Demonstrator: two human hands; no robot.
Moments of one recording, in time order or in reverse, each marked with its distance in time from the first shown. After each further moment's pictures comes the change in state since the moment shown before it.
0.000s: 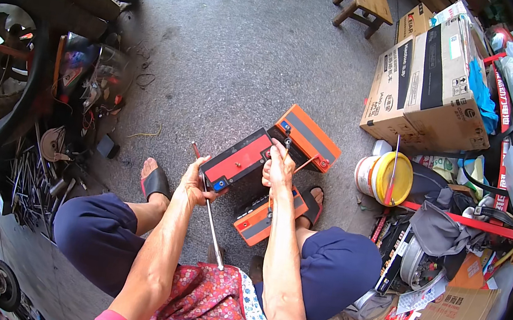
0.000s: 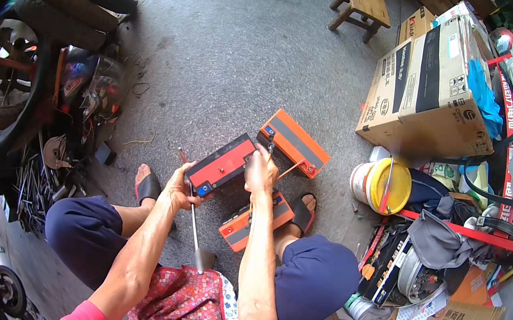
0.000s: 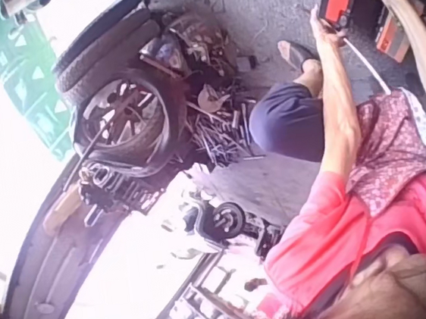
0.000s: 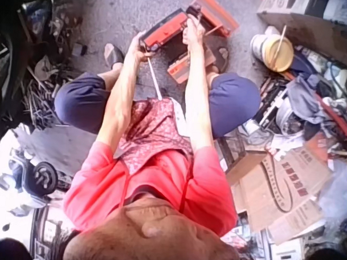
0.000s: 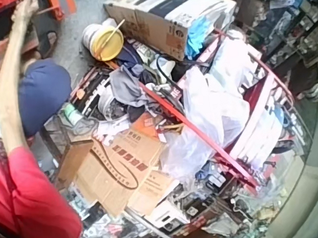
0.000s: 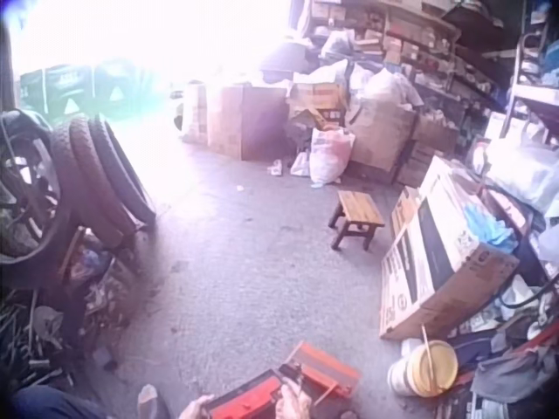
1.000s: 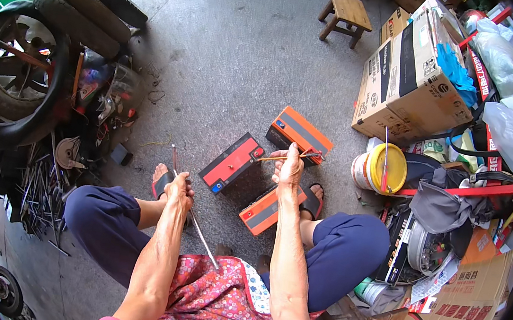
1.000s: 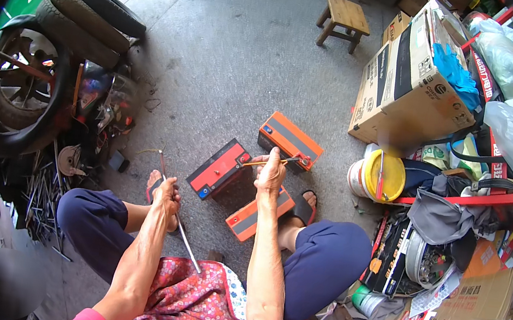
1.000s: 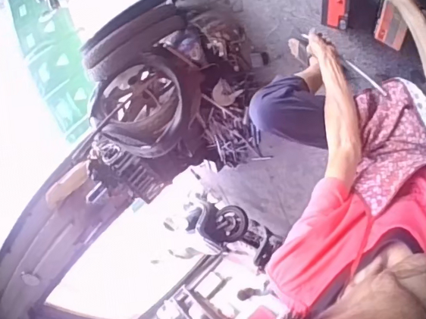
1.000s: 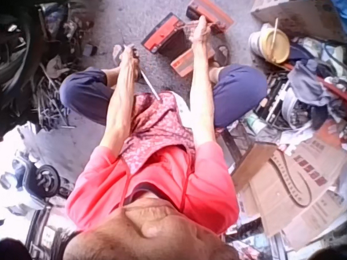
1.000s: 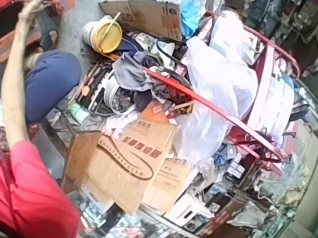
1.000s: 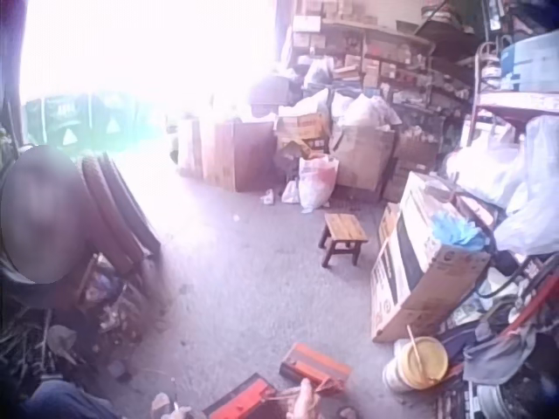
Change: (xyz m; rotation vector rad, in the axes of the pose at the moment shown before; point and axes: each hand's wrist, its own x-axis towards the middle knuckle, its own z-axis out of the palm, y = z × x) left_hand -0.051 -0.026 -0.038 0.101 0.553 0.757; right_hand -0.047 -0.006 -0.024 0.099 0.001 -0.297
